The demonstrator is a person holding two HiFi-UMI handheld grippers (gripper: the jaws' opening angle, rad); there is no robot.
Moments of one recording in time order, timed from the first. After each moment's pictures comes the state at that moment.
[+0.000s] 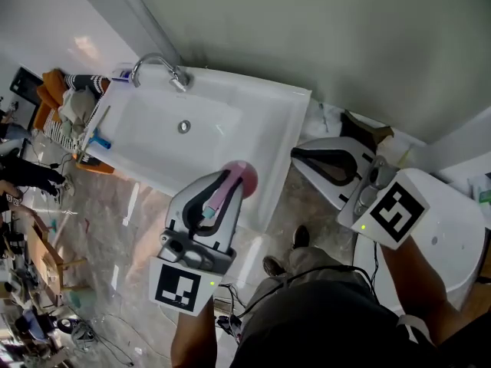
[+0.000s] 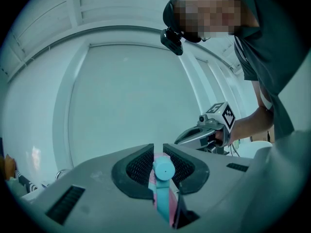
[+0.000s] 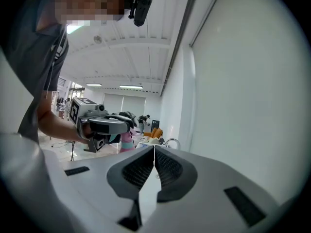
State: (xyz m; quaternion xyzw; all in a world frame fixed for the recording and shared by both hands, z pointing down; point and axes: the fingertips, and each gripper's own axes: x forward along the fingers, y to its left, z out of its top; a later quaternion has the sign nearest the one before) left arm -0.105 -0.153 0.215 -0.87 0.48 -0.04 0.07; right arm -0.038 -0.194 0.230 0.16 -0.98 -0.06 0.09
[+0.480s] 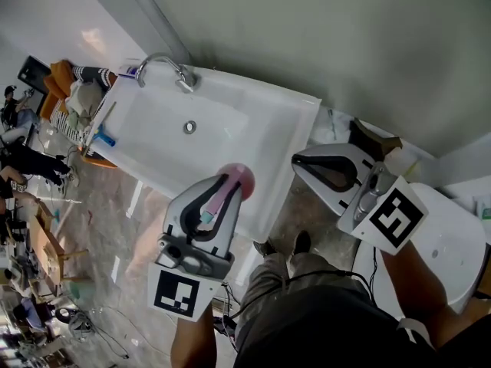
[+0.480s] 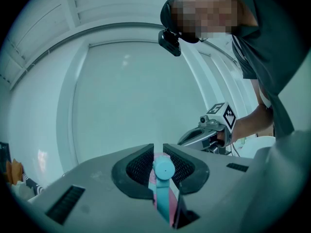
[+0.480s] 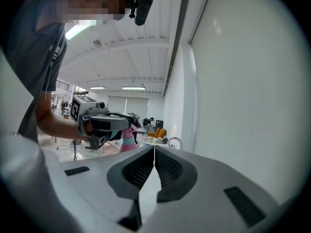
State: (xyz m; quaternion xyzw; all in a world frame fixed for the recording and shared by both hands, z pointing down) left arm -0.116 -0.183 0.220 -0.86 0.51 -0.06 0.07; right arm -0.049 -0.225 0.246 0.13 -0.99 -0.04 0.09
